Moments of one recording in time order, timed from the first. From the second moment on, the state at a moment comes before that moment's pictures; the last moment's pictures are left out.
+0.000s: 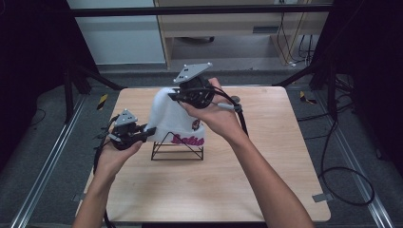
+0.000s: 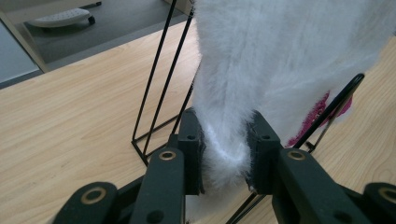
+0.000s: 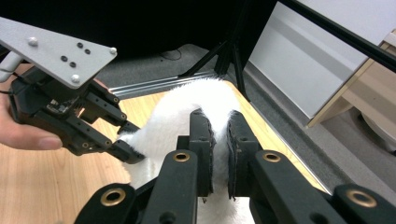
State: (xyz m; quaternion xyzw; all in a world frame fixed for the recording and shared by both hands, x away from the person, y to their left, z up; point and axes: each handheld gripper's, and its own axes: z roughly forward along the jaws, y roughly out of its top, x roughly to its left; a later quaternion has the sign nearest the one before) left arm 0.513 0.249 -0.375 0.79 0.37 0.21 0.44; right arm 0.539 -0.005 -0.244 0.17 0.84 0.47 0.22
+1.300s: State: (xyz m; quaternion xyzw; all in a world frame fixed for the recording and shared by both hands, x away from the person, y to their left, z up) left arm 0.501 0.293 -0.417 0.76 0.42 0.21 0.44; right arm 0.535 0.029 -0.295 0.16 0.87 0.43 0.18
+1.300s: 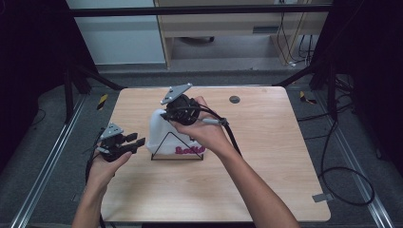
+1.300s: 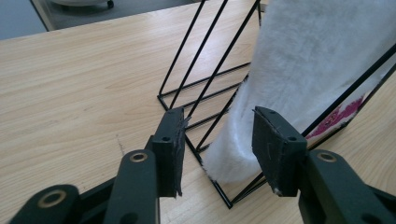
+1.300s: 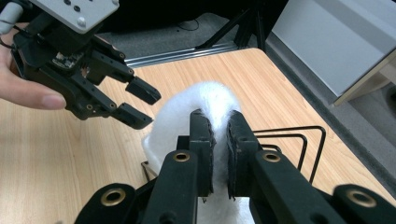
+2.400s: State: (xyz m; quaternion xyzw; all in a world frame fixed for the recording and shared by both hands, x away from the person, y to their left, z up) left arm 0.500 0.316 -0.459 0.76 0.49 0.24 0.35; right arm 0.533 0.014 -0.307 0.19 0.87 0.43 0.17
